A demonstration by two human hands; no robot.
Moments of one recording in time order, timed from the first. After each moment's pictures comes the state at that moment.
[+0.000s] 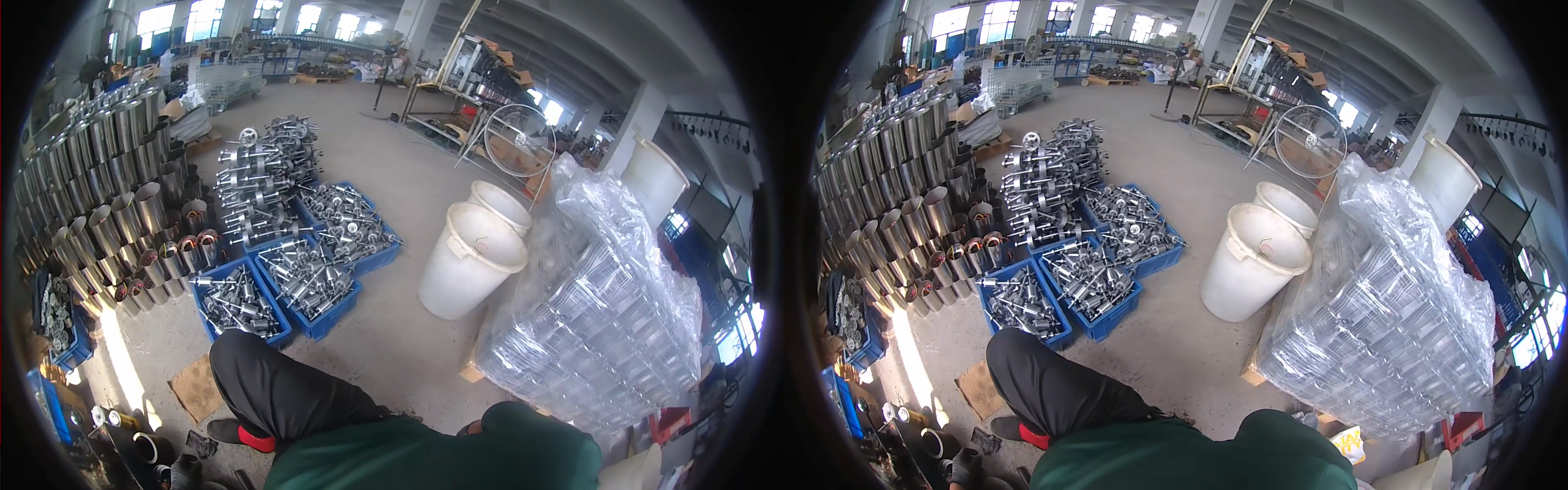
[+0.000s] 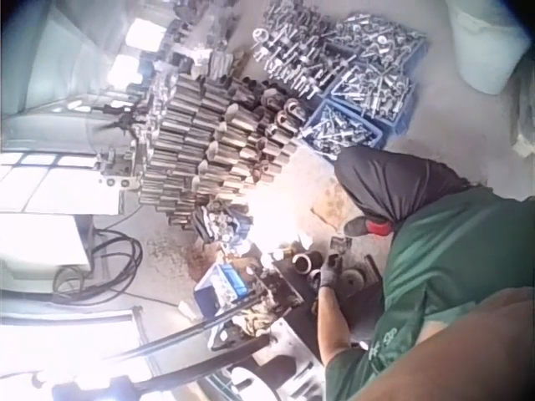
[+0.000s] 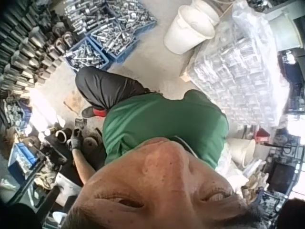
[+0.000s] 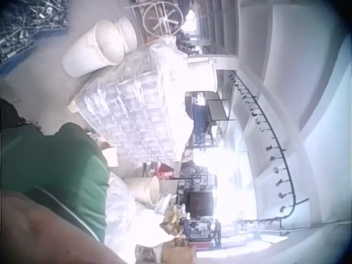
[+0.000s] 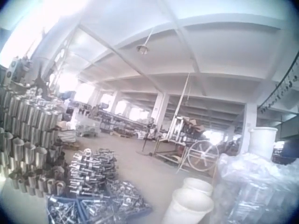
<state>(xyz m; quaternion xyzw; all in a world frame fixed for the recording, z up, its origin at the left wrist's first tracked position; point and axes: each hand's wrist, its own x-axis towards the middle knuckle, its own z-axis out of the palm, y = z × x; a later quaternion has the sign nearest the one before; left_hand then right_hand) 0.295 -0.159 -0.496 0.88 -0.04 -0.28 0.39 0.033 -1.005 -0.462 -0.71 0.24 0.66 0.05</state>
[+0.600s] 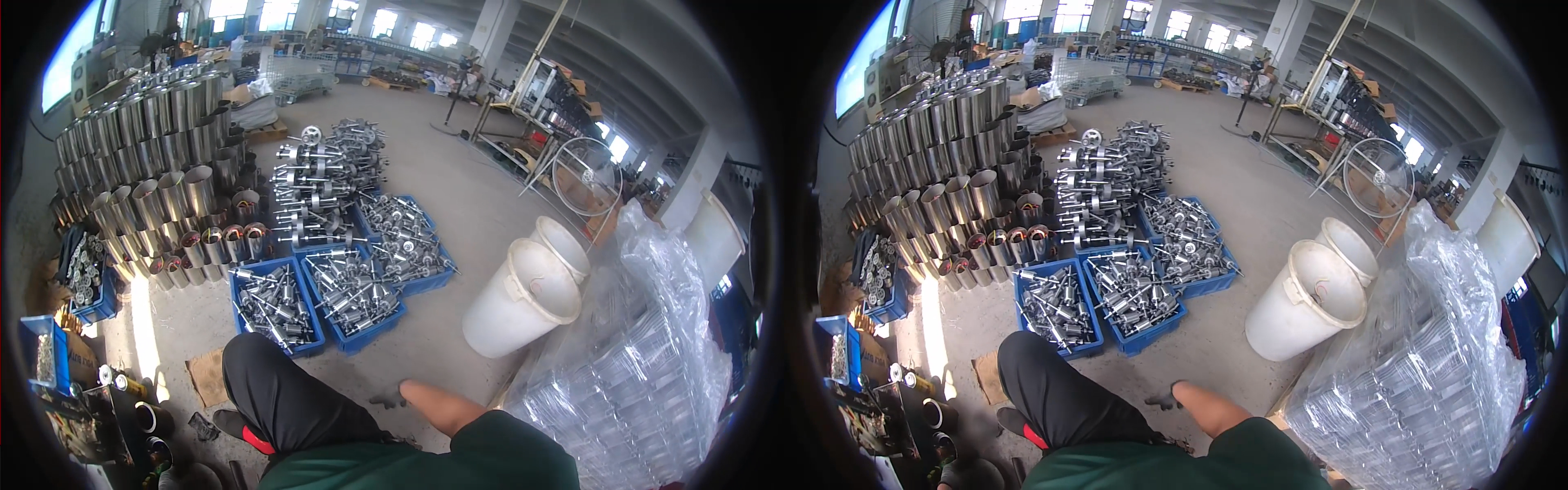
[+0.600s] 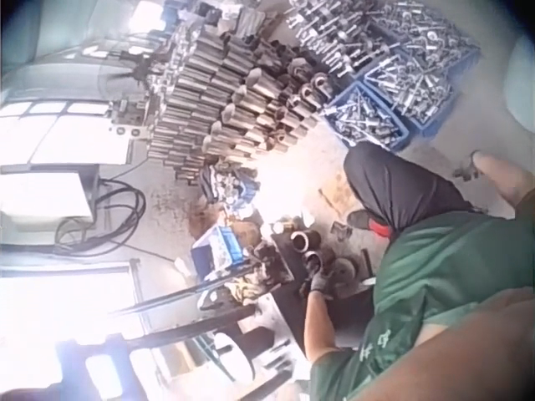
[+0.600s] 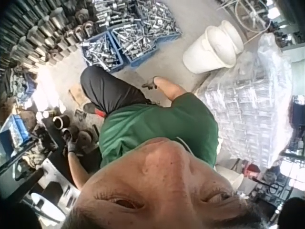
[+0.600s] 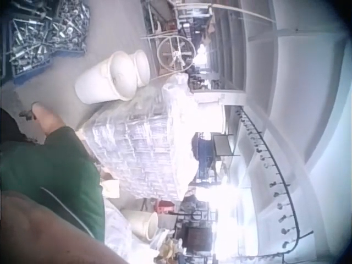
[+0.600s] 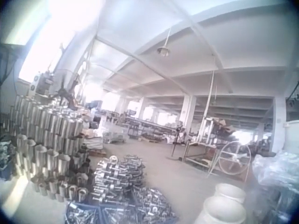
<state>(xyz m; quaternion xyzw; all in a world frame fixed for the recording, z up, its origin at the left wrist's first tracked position) 0.173 -0.048 -0.552 0.91 0.00 -0.42 0.01 0.421 -0.875 -0.467 -0.76 0.05 0.62 0.16</state>
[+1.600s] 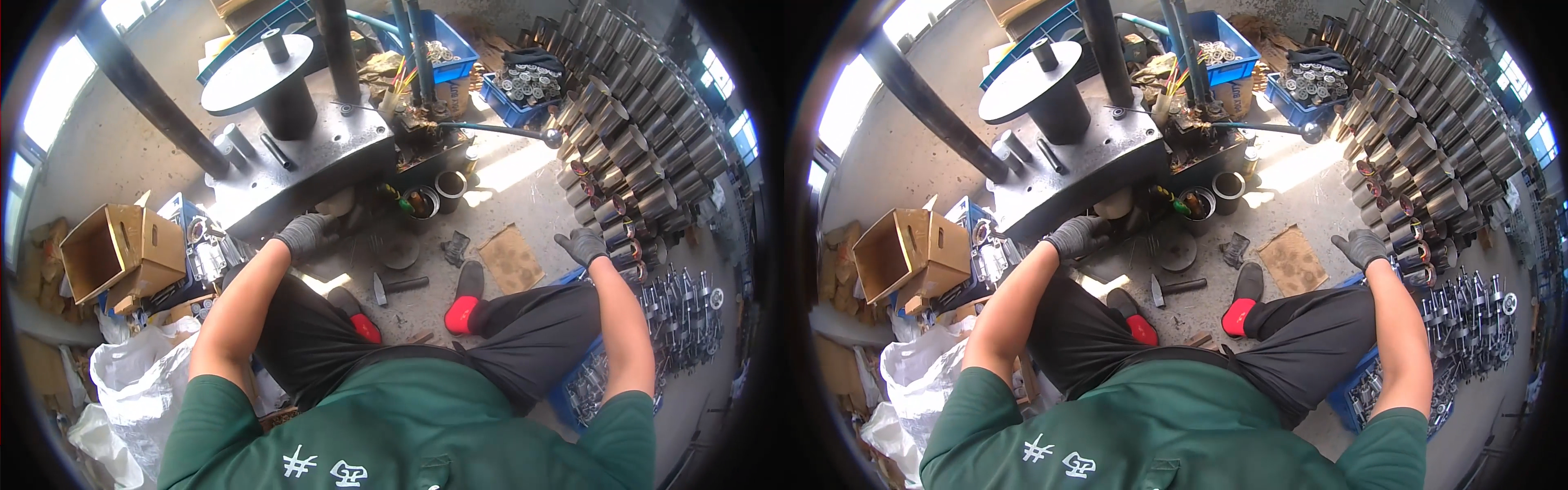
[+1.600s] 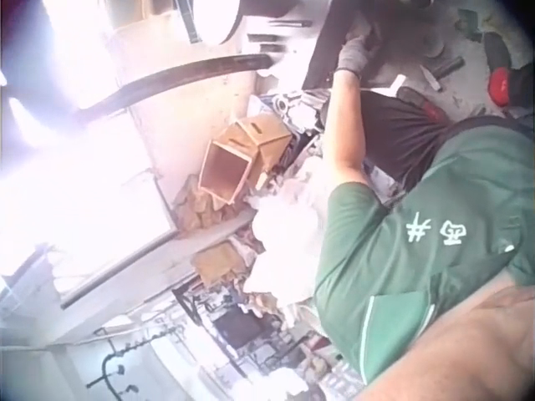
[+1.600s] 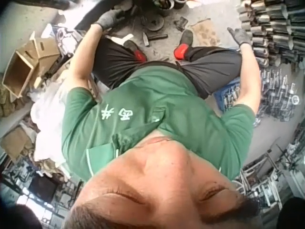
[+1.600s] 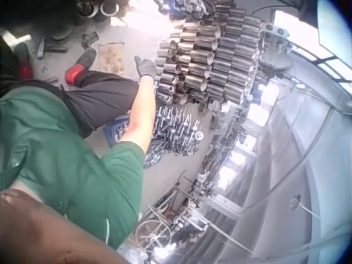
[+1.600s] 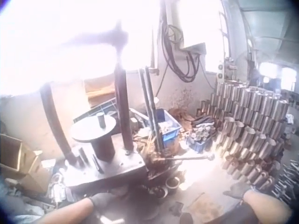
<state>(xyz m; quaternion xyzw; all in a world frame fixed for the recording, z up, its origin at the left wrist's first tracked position) -0.030 -0.202 -0.304 0.87 0.43 -0.07 0.25 0.602 -0.384 -0.285 -0.82 -0.54 0.10 -0.17</state>
